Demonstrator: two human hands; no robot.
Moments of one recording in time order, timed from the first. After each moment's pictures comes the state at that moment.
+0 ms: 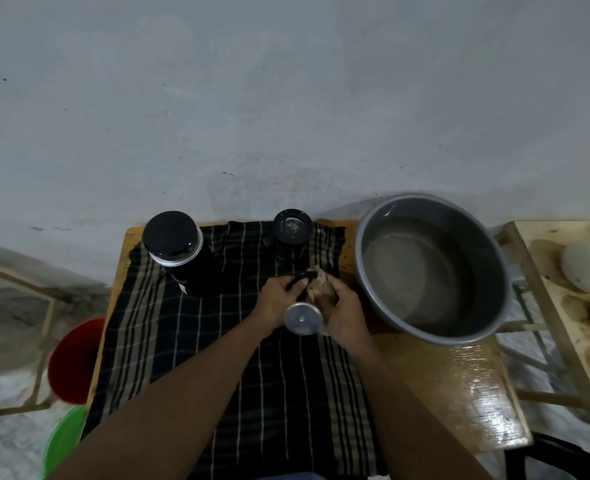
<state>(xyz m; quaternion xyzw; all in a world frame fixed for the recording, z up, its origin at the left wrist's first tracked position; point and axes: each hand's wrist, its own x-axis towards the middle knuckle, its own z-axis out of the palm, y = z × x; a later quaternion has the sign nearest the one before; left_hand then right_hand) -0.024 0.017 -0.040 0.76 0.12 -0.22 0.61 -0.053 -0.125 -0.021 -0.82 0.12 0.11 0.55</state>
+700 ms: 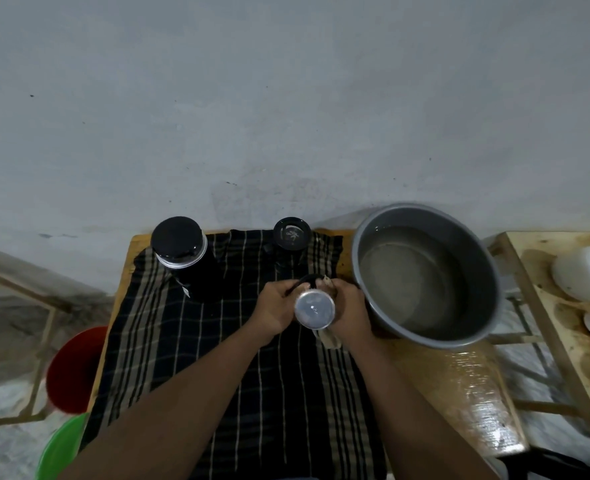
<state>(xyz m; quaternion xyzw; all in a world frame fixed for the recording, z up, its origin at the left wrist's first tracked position) -0.038 0.023 -0.014 0.73 0.07 -0.18 0.65 -0.047 -0.131 -0.006 -0.86 0.09 0.06 0.49</state>
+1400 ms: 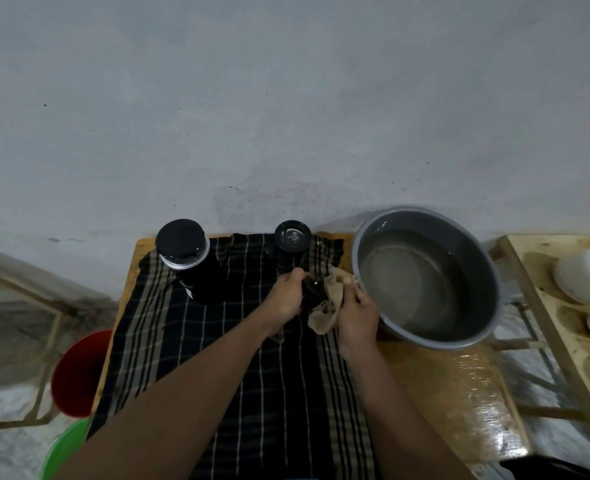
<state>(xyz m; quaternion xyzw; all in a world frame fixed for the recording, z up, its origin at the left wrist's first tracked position) -0.030 0.009 0.036 0.70 0.14 -0.30 0.63 -0.063 -0.121 0.007 -0.64 0.33 -0.01 0.69</state>
